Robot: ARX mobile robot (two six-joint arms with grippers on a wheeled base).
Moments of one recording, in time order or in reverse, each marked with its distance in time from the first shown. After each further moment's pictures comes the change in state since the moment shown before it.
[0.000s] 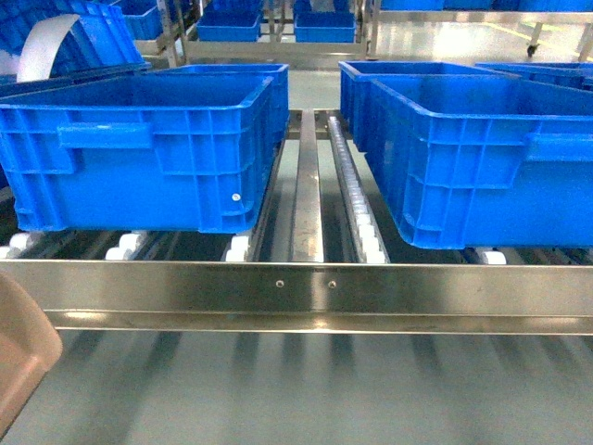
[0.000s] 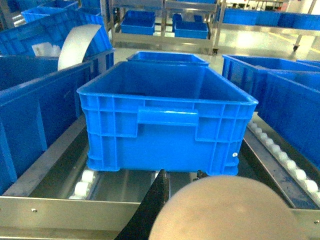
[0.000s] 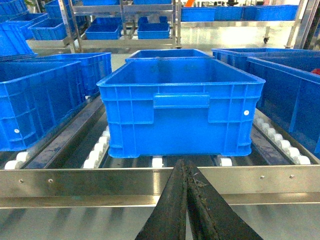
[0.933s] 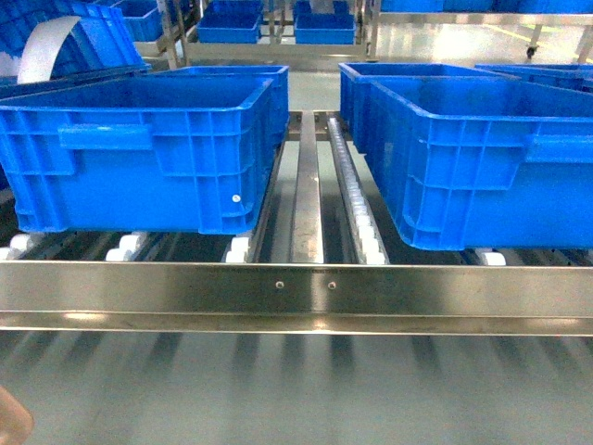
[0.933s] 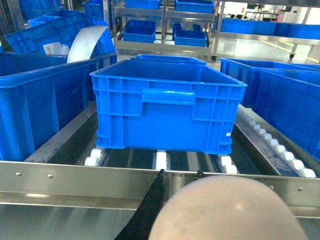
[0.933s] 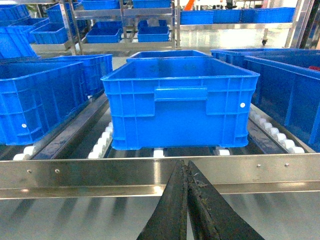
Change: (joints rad) left arm 0.000 -0.594 -0.218 -0.359 0.000 0.000; right arm 0.000 -0.413 -0.036 -0.373 0.000 0.000
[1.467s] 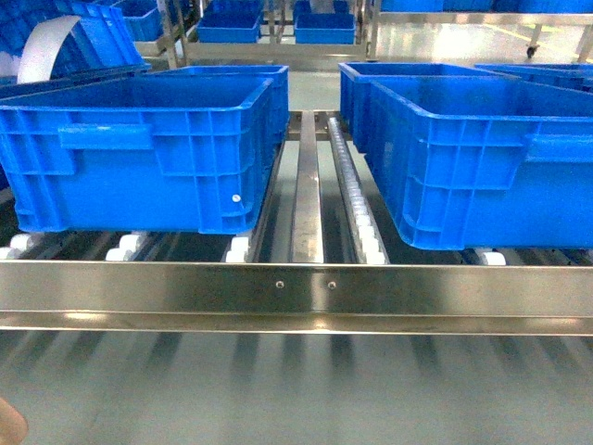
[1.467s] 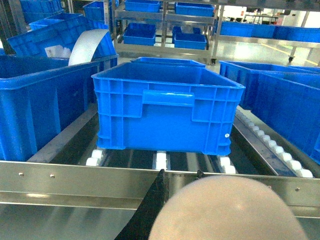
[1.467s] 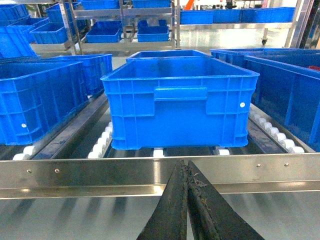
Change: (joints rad) left arm 0.000 -0.121 0.000 -0.117 0.000 0.000; right arm 0.000 0.000 0.000 0.001 0.000 0.000
